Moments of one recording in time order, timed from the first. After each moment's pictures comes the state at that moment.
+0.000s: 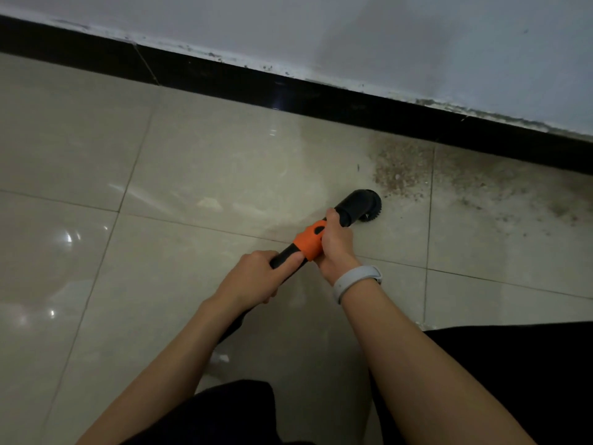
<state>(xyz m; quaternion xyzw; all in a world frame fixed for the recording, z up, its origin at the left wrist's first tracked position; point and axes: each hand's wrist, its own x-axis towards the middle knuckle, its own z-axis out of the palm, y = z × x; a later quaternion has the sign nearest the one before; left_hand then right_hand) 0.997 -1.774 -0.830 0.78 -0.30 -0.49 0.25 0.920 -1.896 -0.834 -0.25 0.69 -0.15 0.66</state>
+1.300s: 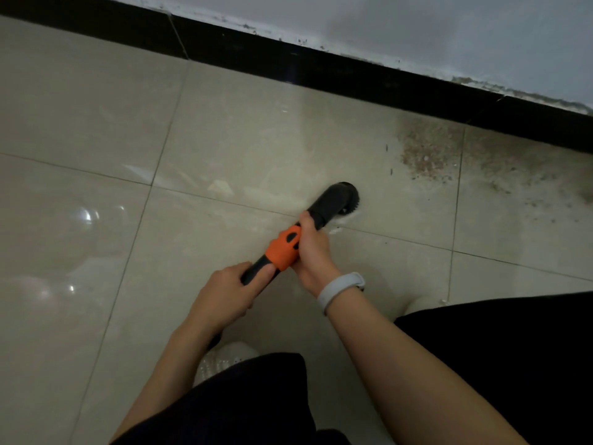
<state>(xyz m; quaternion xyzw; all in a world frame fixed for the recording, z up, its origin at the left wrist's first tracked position) 1.020 -1.672 -0.824 0.83 -0.23 -0.44 0.25 0.955 -1.807 -0.849 -0.23 0.63 -0.15 0.73</state>
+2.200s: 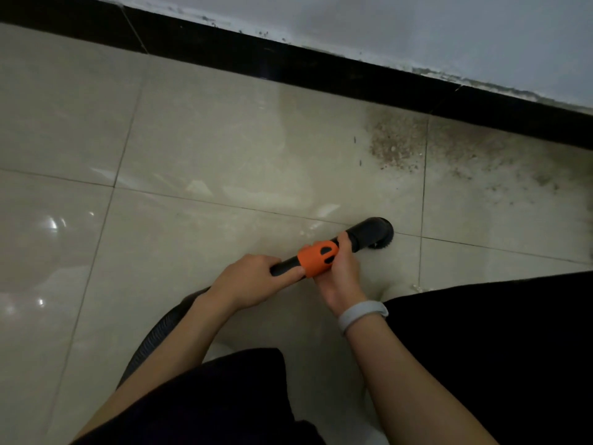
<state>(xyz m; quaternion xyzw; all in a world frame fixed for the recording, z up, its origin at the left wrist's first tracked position) 0.988 -1.734 -0.827 0.76 -0.40 -0.49 0.12 0.868 -1.823 -0.838 -0.08 0.64 -0.27 0.71</state>
